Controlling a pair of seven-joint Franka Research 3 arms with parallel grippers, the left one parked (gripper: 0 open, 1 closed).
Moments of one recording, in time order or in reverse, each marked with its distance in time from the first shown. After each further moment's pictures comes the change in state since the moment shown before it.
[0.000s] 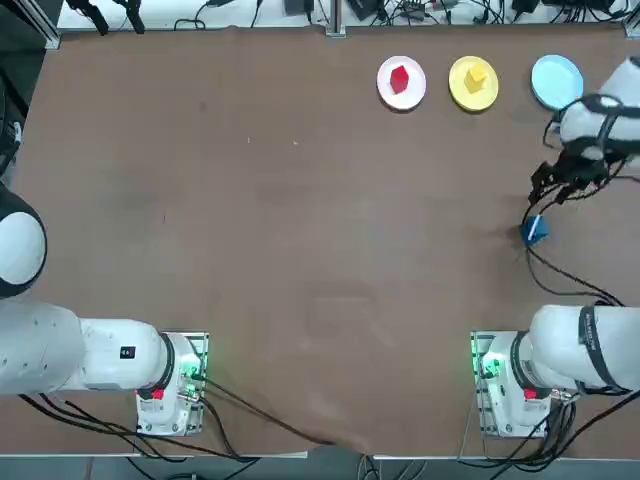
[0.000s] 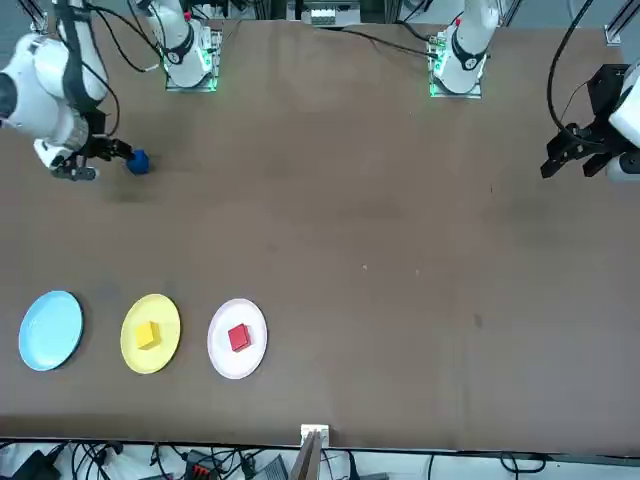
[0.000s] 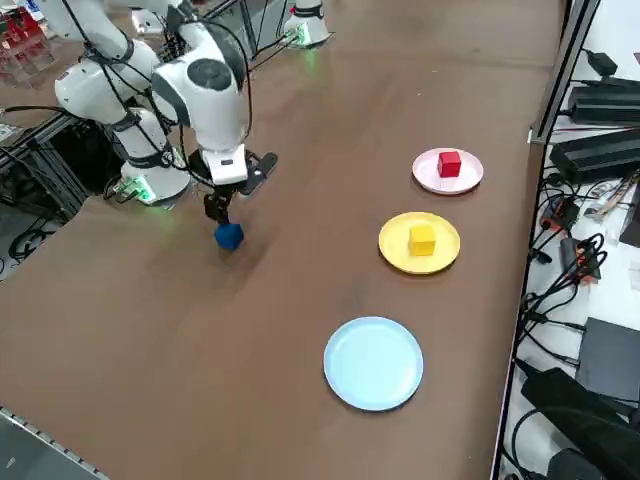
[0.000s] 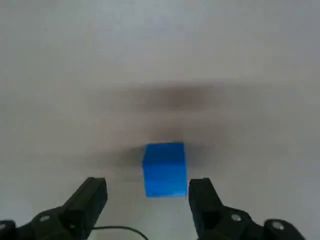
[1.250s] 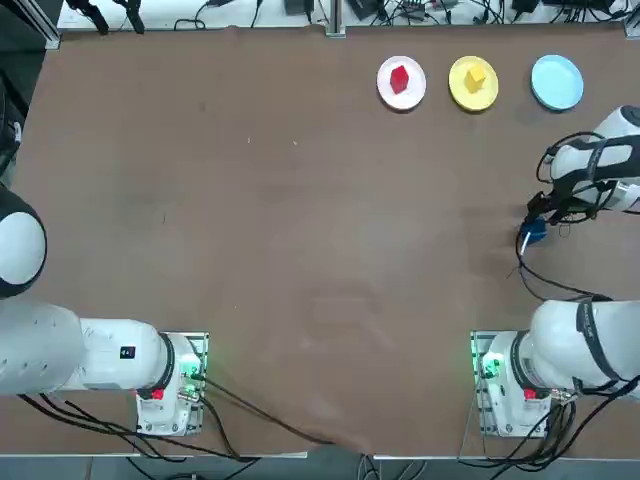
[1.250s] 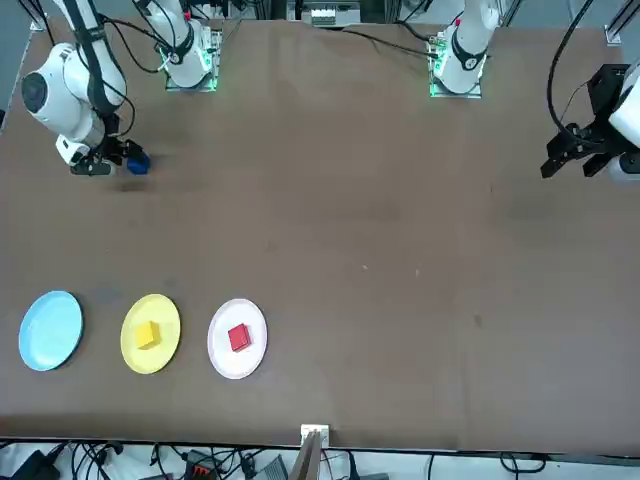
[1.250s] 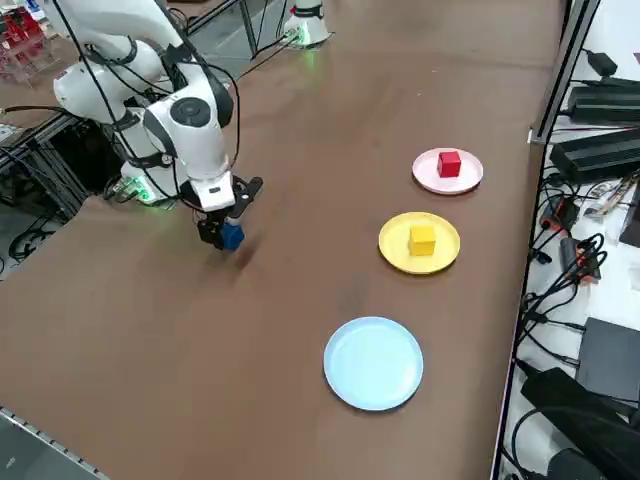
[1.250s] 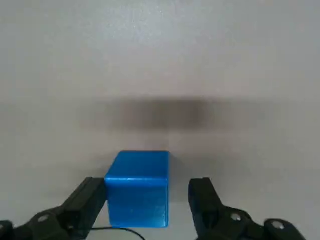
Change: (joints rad) arm -0.086 0.092 0.003 -0.102 -0.002 0.247 -0.121
